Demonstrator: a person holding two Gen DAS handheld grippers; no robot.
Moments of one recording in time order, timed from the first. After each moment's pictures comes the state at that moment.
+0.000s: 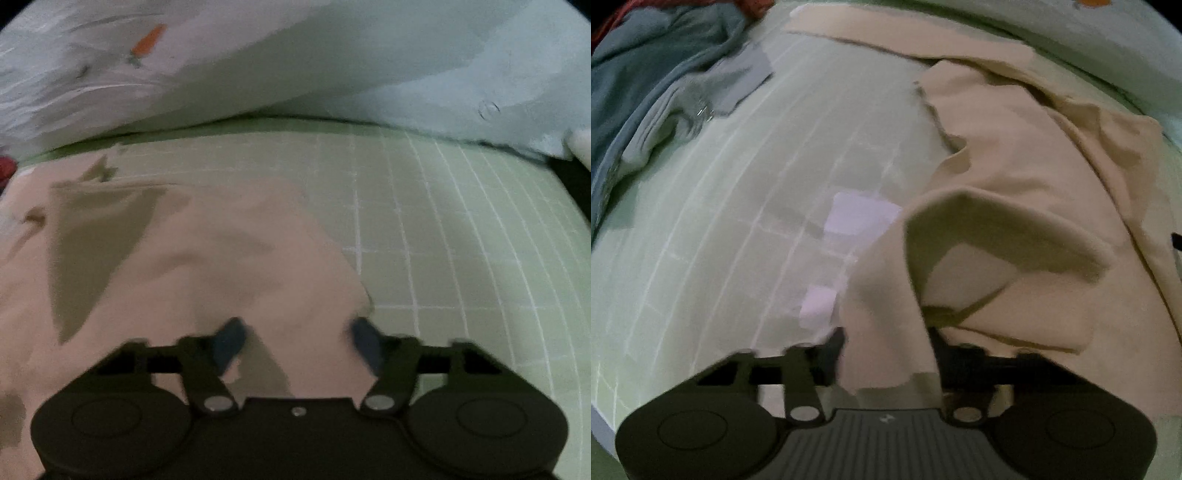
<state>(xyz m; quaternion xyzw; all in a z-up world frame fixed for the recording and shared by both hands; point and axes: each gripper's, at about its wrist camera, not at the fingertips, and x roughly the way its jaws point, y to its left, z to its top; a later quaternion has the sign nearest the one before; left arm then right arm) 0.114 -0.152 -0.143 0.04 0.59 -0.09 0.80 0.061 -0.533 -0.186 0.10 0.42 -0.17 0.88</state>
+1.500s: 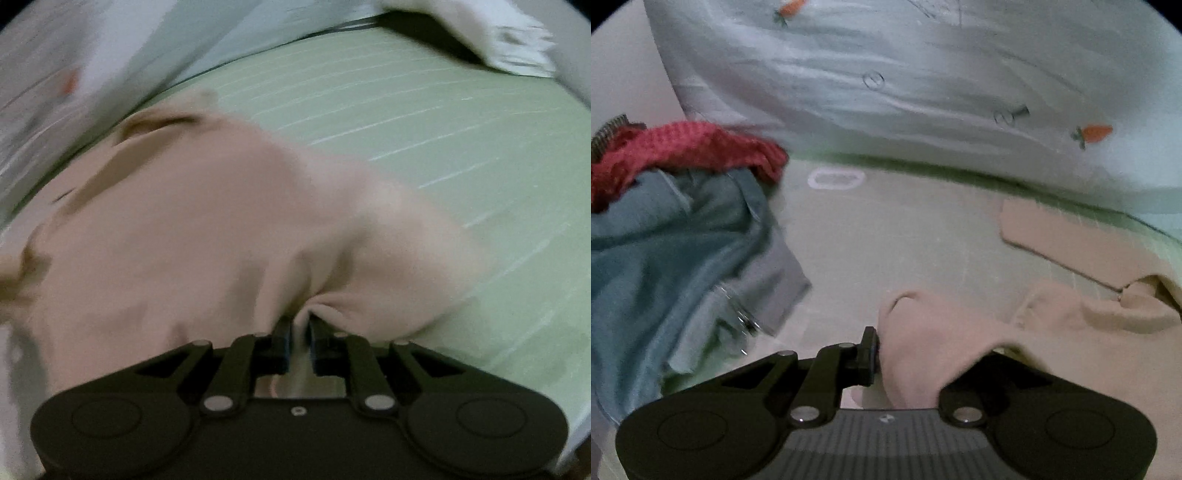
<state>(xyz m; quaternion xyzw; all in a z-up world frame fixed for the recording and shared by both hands) 0.208 -0.119 -0.069 0.07 0.42 -0.08 0.90 -0.120 -0.427 -0.176 0.30 0.42 -0.29 0.80</state>
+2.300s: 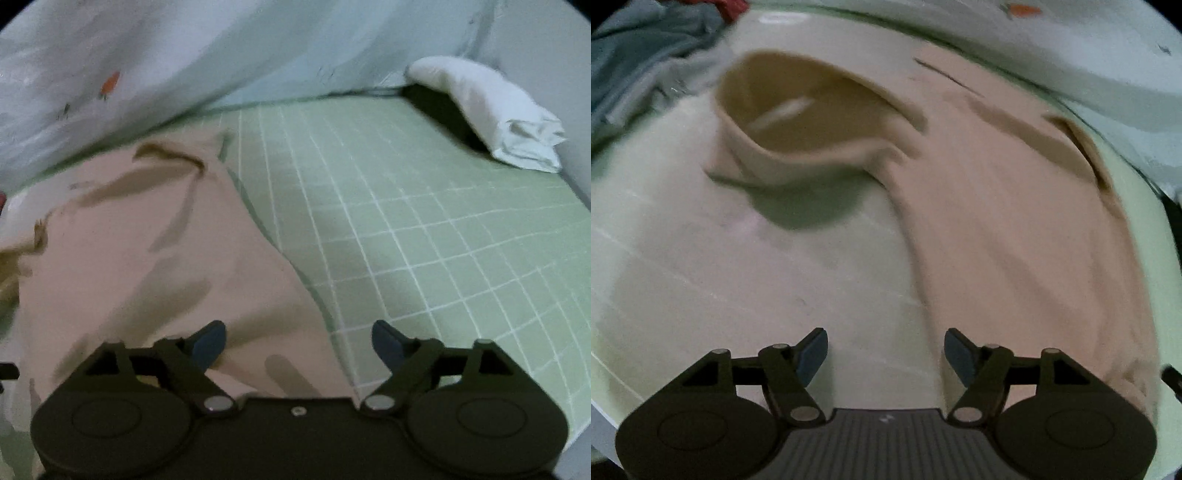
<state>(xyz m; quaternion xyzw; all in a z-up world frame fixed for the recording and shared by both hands) 0.025 -0.166 -0.150 -0.02 0.57 -0.15 0.81 -0.149 -0.470 -0.156 0.18 0.41 -0.28 0.85</state>
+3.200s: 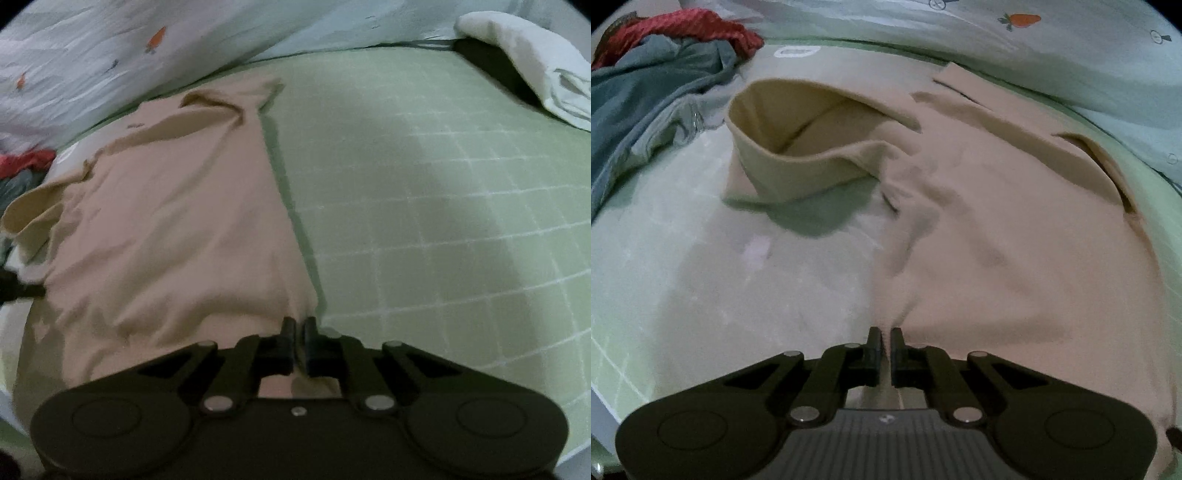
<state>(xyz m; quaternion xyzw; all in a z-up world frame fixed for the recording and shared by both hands) 0.028 -0.170 -0.148 0.02 0.52 -0.10 0.85 -0.175 -0.447 -0.183 0.22 0.45 -0.17 0.85</state>
